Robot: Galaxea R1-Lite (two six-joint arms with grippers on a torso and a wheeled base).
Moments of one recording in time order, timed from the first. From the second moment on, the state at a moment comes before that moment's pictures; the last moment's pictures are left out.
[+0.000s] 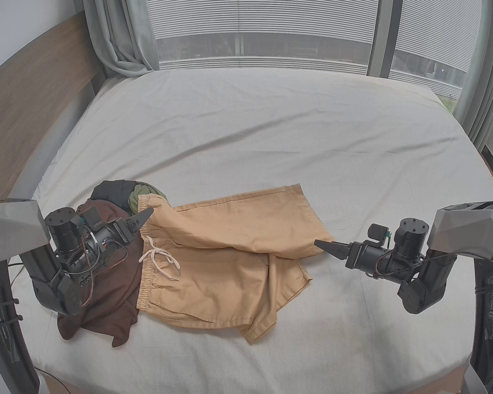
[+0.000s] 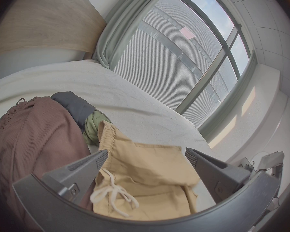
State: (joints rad) left arm -0.04 2.22 -0.57 -1.55 -0.33 -0.50; right arm 0.22 2.41 -0.69 -1.54 0.61 0.53
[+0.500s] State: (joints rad) left arm -0.04 2.06 -0.34 -1.55 -0.42 -0.43; right arm 0.24 2.41 -0.64 -1.54 0.60 0.49
